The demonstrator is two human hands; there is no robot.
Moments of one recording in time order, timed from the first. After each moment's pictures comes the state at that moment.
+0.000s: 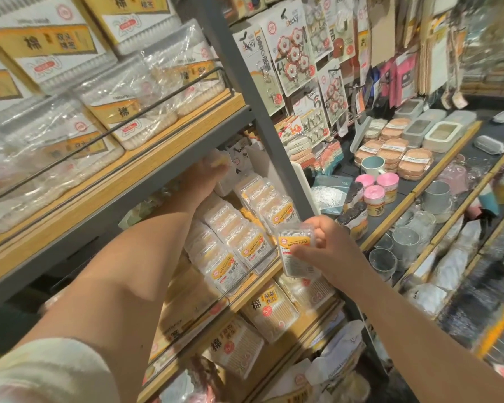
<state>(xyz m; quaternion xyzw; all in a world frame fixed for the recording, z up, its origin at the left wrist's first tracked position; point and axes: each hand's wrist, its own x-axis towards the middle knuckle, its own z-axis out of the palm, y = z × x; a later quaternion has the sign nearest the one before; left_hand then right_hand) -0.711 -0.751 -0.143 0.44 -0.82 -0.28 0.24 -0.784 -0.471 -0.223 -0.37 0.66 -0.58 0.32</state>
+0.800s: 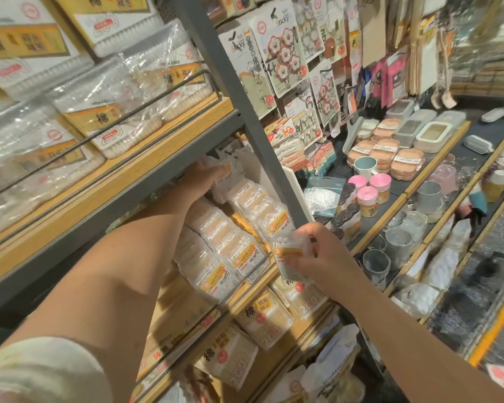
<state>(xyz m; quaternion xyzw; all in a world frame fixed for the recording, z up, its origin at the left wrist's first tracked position) -0.731 -0.767 -0.144 0.45 -0.83 -0.31 0.16 -0.786 -0.473 -0.224 -0.36 0.67 -0.57 0.32</state>
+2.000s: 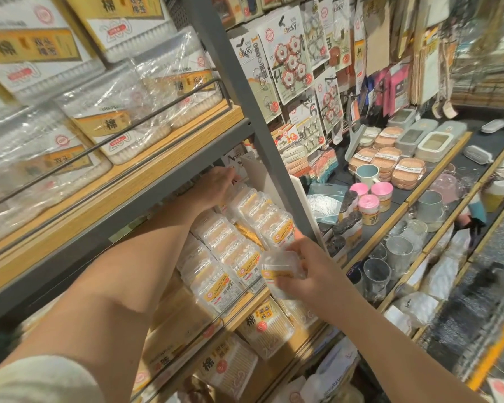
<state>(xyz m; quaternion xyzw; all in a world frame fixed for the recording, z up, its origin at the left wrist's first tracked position) -0.733 -0.759 -0.149 0.34 -0.91 -0.24 0.04 -0.770 -0.485 -0.235 -0.41 0.66 -0.56 0.29</state>
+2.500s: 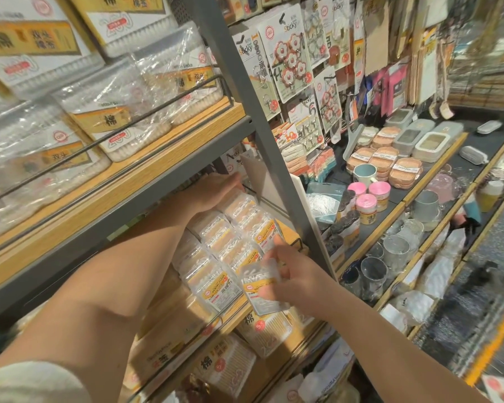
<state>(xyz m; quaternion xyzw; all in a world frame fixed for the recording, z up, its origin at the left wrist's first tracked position) -0.719 -0.762 -0.143 0.29 -0.94 -0.17 -0.05 -0.767 -0.498 -0.232 -0.46 0.57 -0.52 0.43</state>
